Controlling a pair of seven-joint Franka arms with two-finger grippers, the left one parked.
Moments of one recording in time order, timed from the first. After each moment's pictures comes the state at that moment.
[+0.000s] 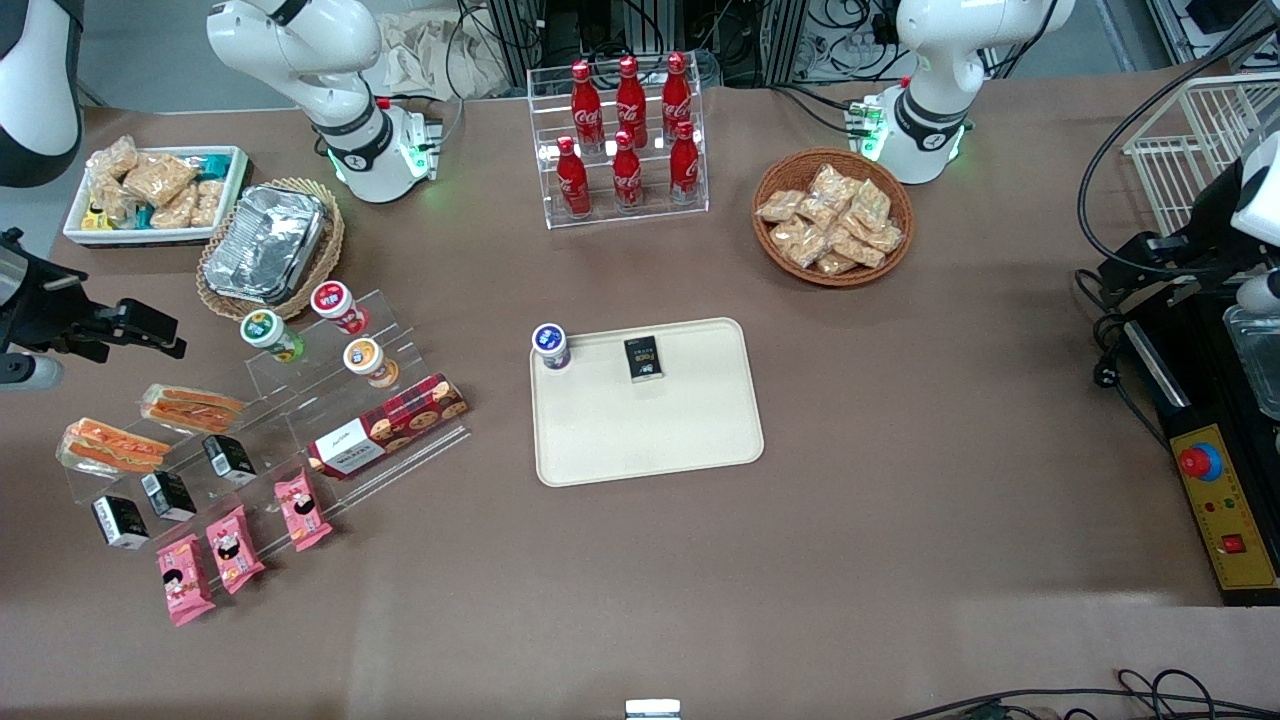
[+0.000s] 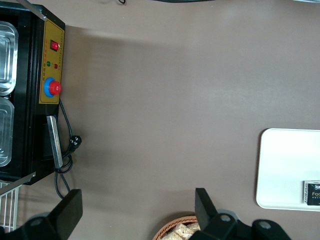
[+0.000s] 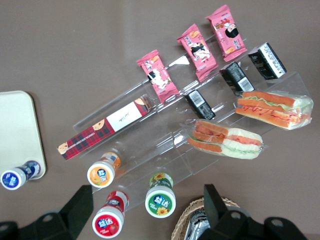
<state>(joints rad) -0.05 0.01 -0.06 -1.69 0.04 1.69 -0.06</state>
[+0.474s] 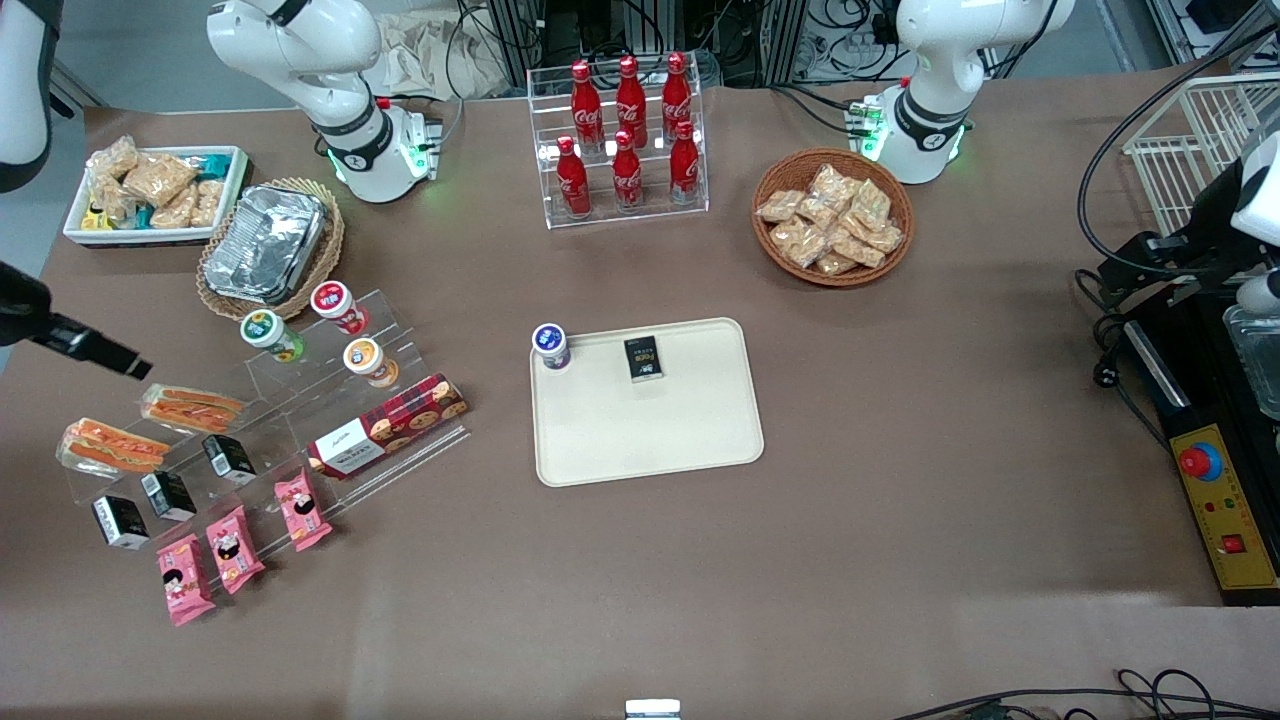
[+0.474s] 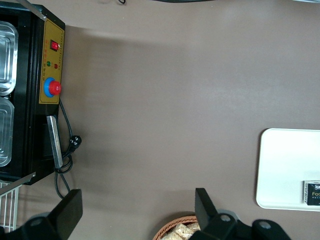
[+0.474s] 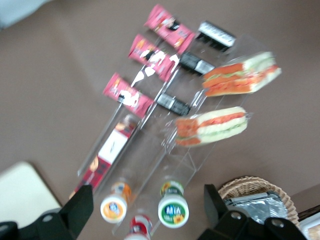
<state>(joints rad) -0.06 0.02 -0.11 -1.69 0.03 1.75 0.35</state>
